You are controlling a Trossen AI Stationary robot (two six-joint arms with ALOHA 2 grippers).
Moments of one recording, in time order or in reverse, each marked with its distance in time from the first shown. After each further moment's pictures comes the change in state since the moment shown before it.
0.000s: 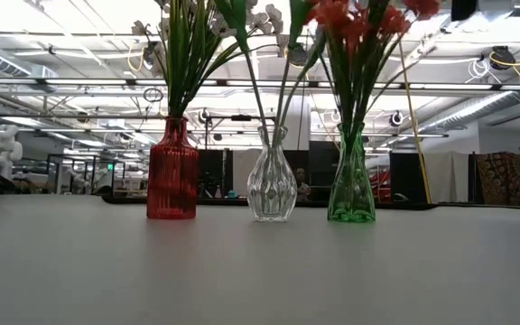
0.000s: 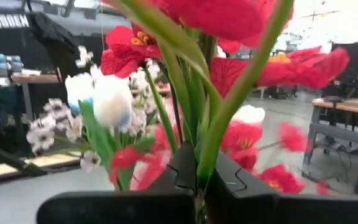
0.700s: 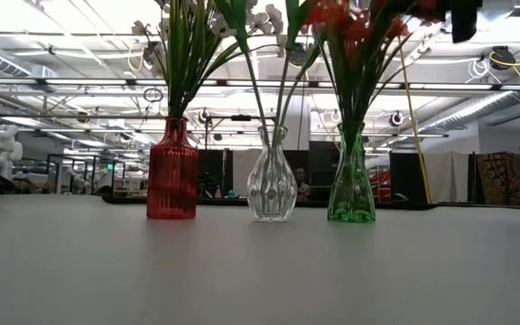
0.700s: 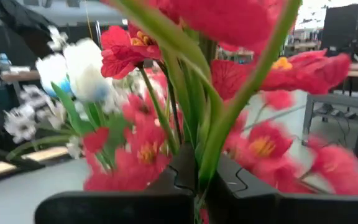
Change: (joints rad) left arm 0.000 0.000 0.001 0.001 0.000 -0.001; right arm -0.031 -0.053 0.000 -0.279 0.016 0.309
